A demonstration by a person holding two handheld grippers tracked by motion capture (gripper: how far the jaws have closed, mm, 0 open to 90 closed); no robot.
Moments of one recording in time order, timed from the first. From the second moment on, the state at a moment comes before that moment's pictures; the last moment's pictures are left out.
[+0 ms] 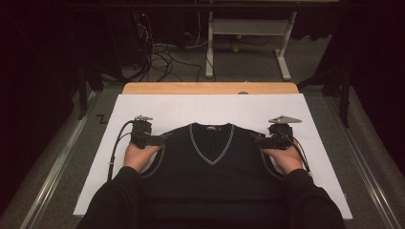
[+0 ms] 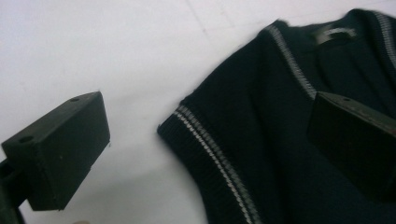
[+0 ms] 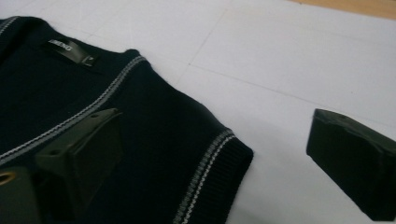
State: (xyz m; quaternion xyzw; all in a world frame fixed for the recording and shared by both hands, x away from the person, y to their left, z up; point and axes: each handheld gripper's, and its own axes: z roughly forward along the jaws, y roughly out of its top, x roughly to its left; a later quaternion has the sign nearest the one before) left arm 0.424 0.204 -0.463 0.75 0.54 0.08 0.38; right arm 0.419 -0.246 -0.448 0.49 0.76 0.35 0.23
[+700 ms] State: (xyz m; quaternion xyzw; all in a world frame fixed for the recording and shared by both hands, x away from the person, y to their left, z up) left arm 0.425 0.180 -0.471 0.77 0.54 0.12 0.31; right arm 0.436 -0.233 -0.467 0.50 0.78 0.31 0.20
